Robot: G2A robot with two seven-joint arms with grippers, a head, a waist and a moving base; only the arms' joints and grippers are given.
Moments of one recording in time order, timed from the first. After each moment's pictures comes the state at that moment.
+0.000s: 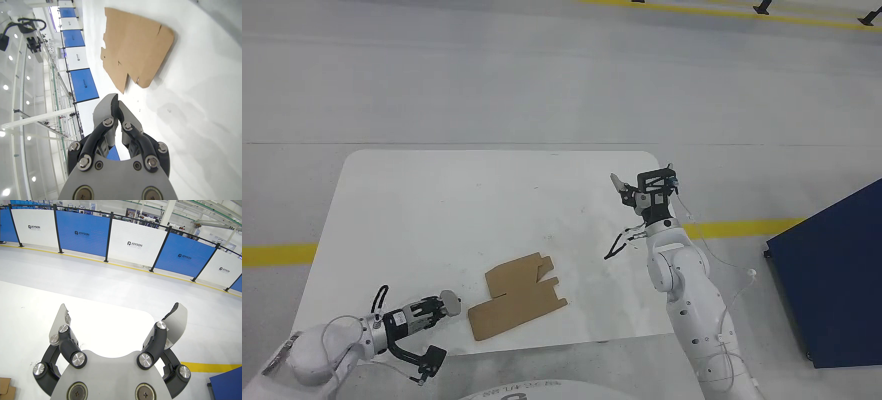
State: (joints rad) left arm 1.77 -0.95 -1.23 -1.65 2.89 0.05 0.76; right arm -1.73 -1.15 1.60 -1.80 -1.33 0.00 0.00
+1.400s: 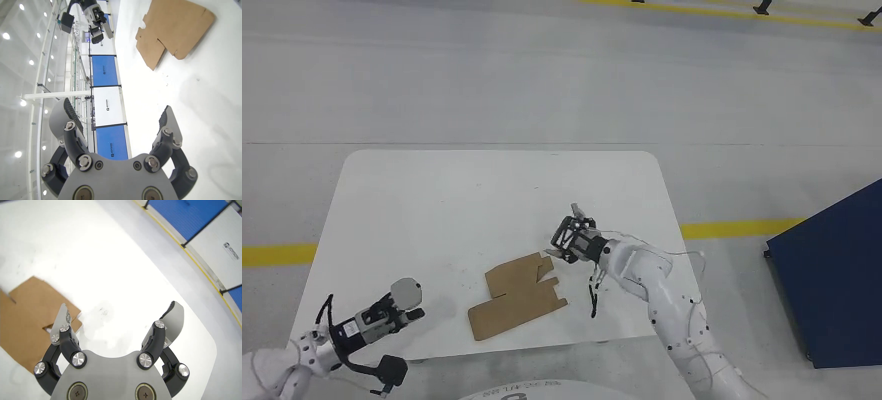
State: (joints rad) left arm 1.97 -0.90 -1.45 -1.76 2.70 0.18 0.83; right arm -1.67 -1.12 1.35 -1.76 -1.67 -0.63 0.21
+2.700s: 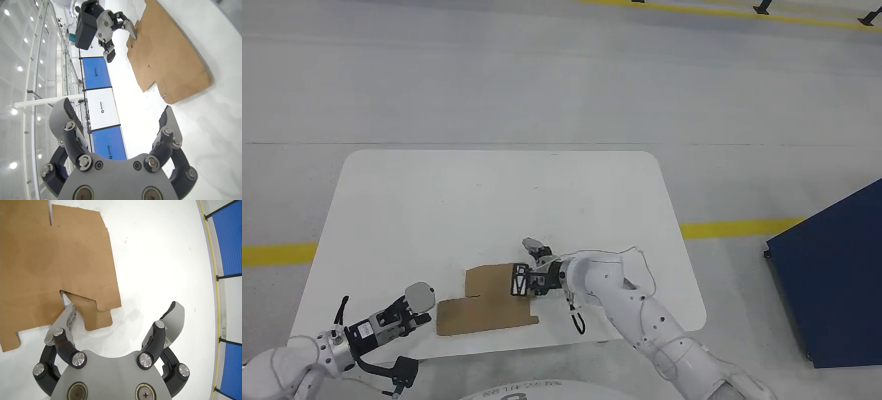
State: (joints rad) left arm 1.95 -0.90 -1.41 -1.76 2.76 0.13 0.80; right arm -1.50 -1.14 1.02 -1.59 -1.90 -0.71 0.16
